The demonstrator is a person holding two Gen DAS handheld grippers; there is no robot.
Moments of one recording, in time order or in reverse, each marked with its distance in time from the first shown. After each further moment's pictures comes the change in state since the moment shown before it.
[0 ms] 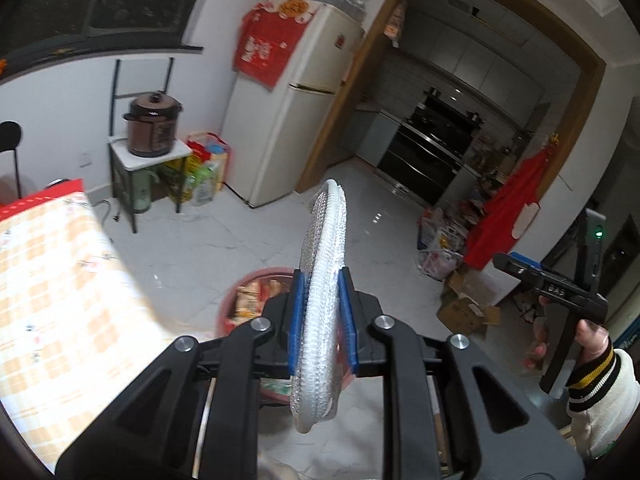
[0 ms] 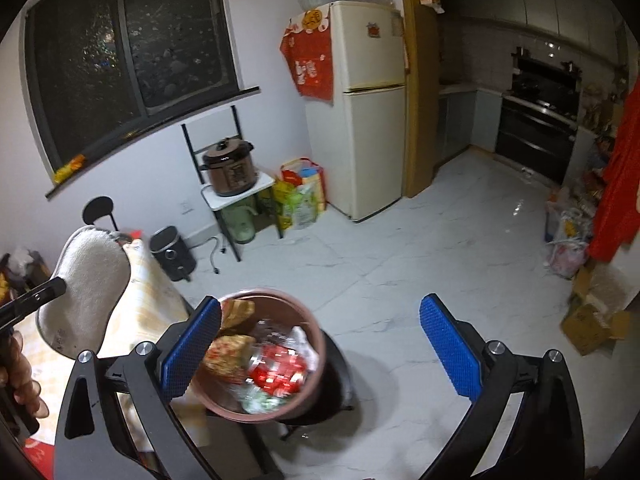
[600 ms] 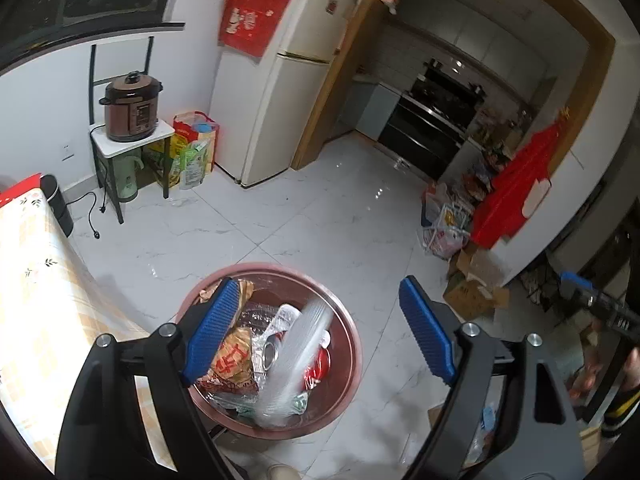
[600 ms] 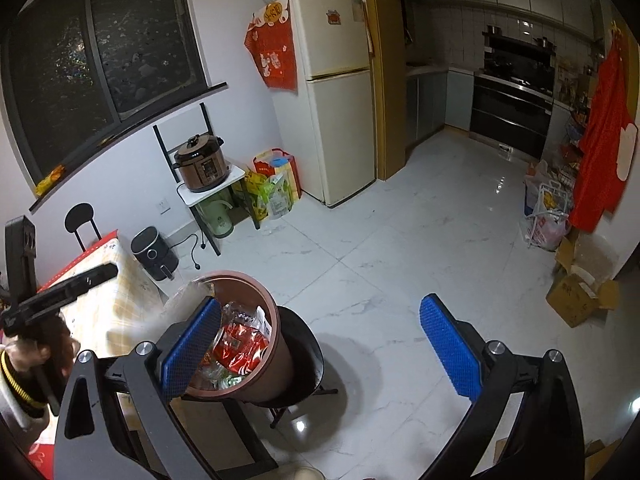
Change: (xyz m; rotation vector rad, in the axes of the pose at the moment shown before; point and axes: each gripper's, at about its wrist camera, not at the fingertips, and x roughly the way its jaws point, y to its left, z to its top) left arm 0.113 -0.019 0.009 0.018 0.084 0.021; right arm -0.009 -0.053 -0.025 0.075 0.036 -0.052
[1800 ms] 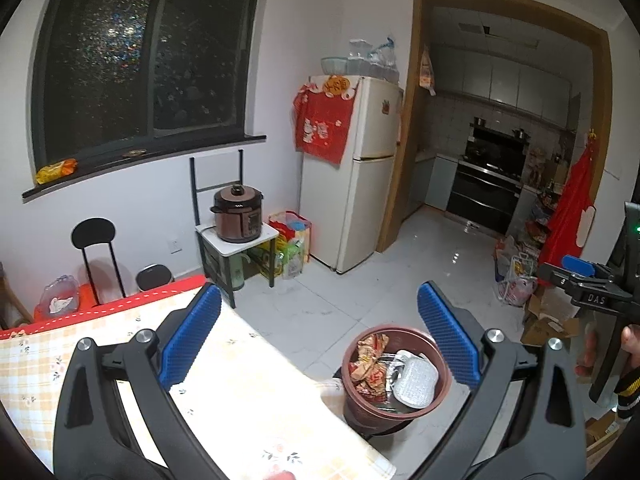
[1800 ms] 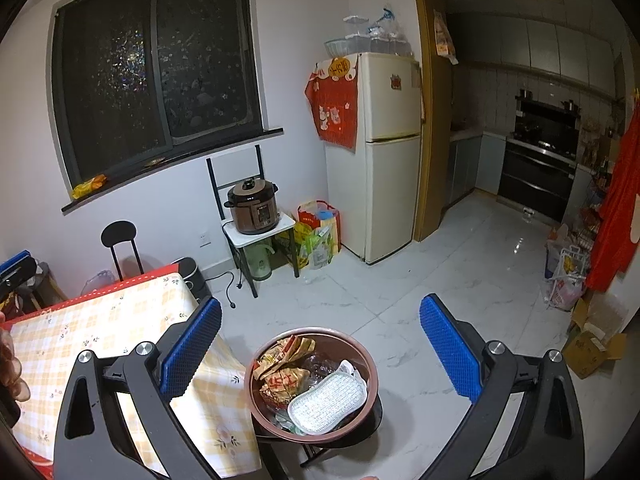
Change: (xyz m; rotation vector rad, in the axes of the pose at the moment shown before) left arm -0.288 0.053 0.008 0.126 -0.322 0.320; right arm -0.080 0.190 0.029 -0.120 -0.192 0.058
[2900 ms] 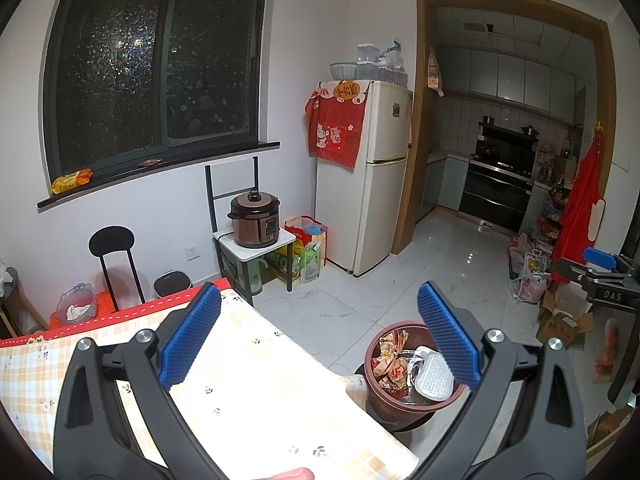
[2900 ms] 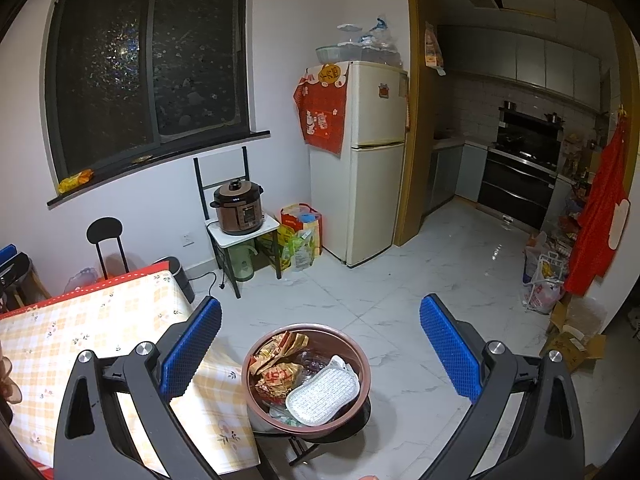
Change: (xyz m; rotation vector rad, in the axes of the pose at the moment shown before) left arm -0.018 0.014 -0.007 0.031 -0.017 0.041; right arm -0.025 0.029 -0.006 -0.014 -0.007 -0.091
